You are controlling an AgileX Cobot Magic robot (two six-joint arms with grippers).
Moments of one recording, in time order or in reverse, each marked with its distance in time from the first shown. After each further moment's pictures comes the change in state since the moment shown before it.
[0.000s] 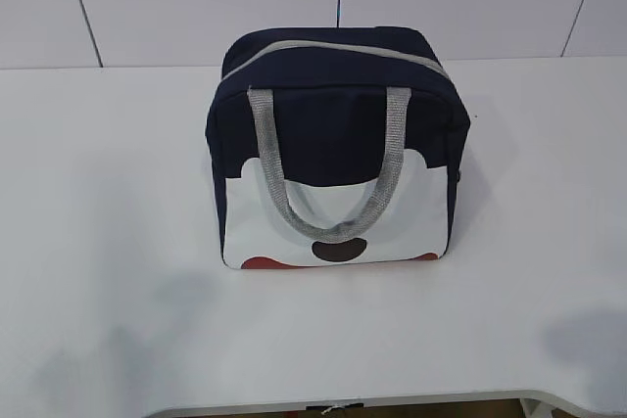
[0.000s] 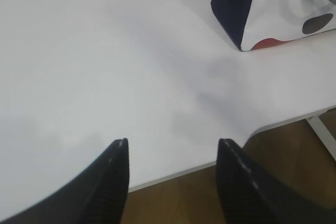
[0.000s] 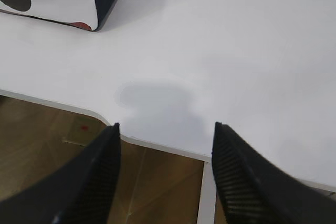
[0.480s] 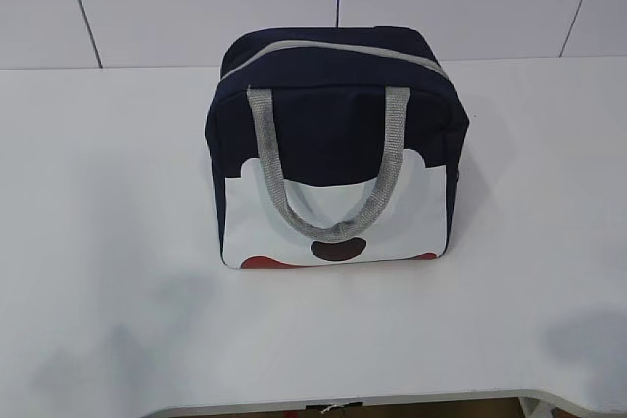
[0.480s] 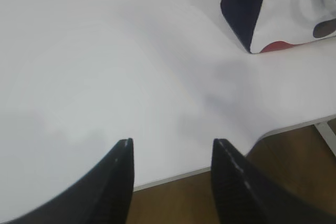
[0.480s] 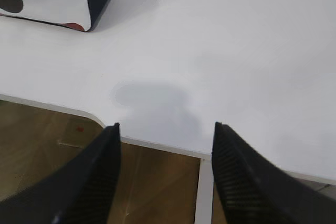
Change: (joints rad) left arm 0.033 0.000 0.000 -0.002 0.000 0.000; right arm -0.042 0.000 0.000 0.000 -0.002 0.000
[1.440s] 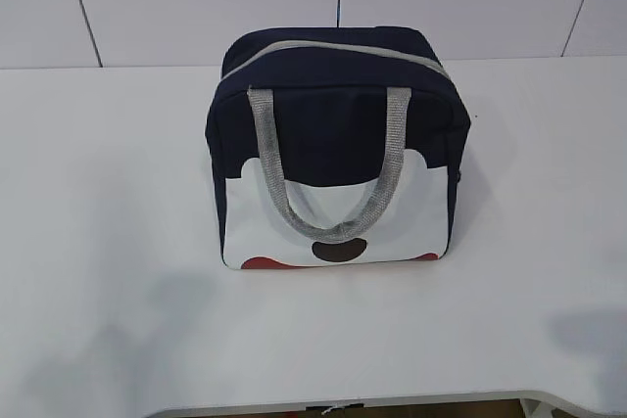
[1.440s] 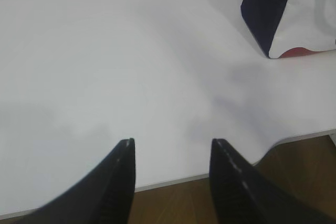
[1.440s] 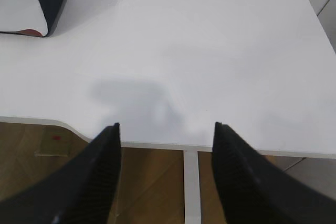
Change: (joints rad) left arm 0.077 0.000 0.000 0.000 0.000 0.000; right arm -0.148 0.000 0.000 0.000 -0.002 0.000
